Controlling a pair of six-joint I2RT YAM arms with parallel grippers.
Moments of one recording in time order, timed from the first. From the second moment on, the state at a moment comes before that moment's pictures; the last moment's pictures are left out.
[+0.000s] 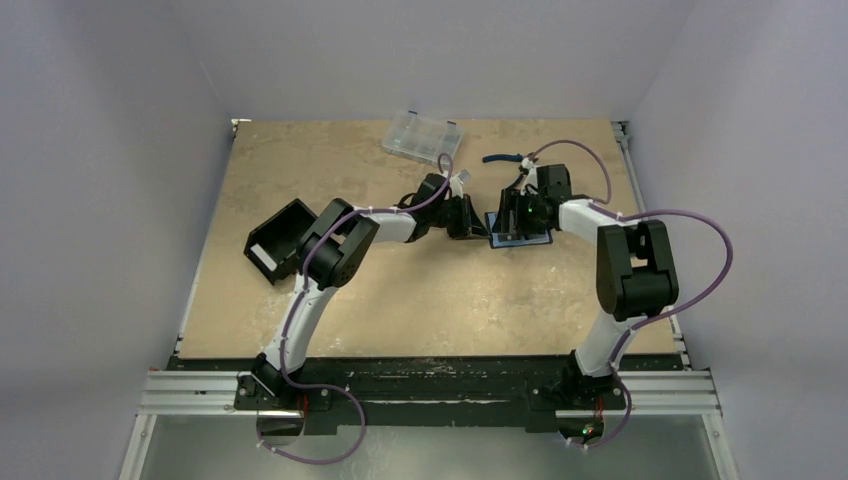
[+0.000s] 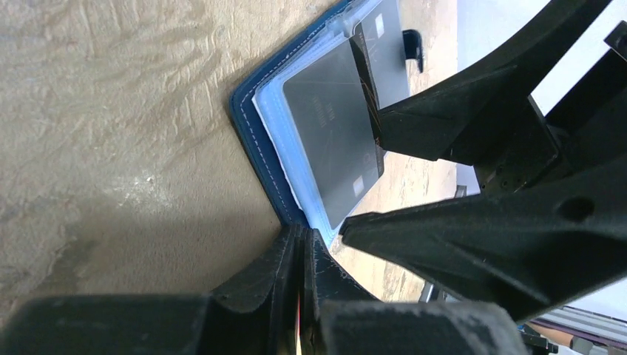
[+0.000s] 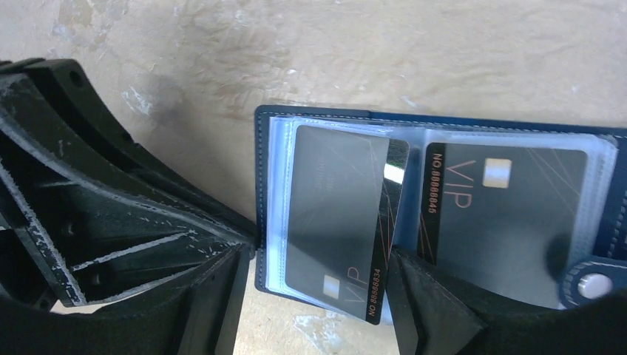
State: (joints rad) left arm -0.66 2.37 1.53 0.32 0.56 -0.87; right arm 0.12 1.79 1.06 -0.23 -0.32 0.19
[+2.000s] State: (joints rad) left arm -0.65 2.30 1.50 0.33 0.62 -0.91; right arm 0.18 1.72 0.99 -0.21 -0.08 0.30
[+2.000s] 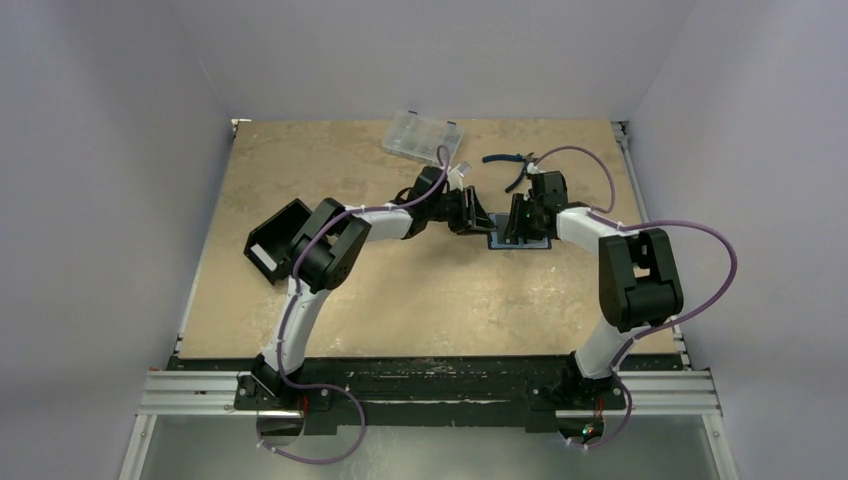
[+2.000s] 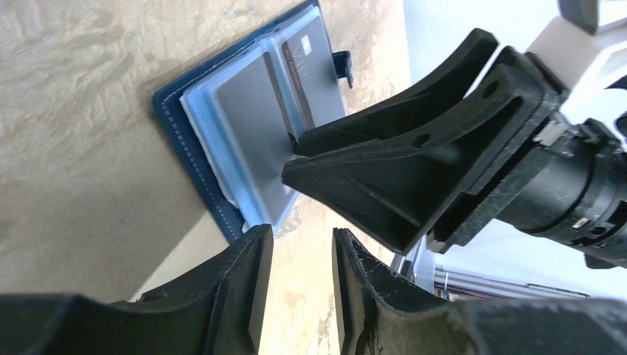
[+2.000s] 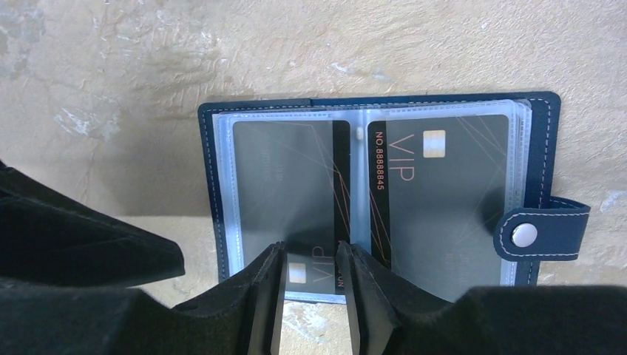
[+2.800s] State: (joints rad) left arm -0.67 2.32 1.55 0.31 0.59 -0.92; right arm 0.11 1.70 0.95 -0.17 -0.18 0.30
